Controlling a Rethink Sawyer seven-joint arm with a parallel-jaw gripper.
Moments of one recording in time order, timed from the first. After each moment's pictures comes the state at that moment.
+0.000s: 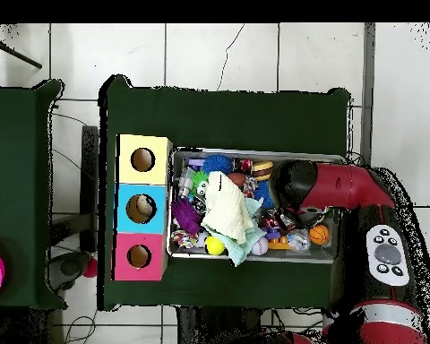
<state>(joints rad) -0.45 -0.49 0.00 1.33 -0.44 1.14 1.00</state>
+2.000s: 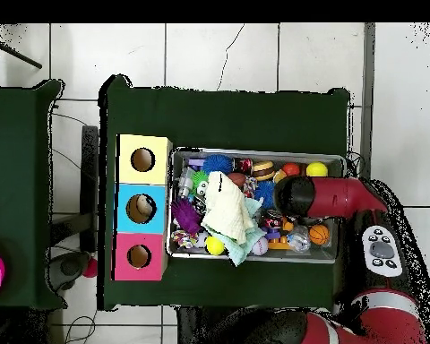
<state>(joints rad) -0.48 -0.40 -0.01 1.33 -0.53 0.80 1.00</state>
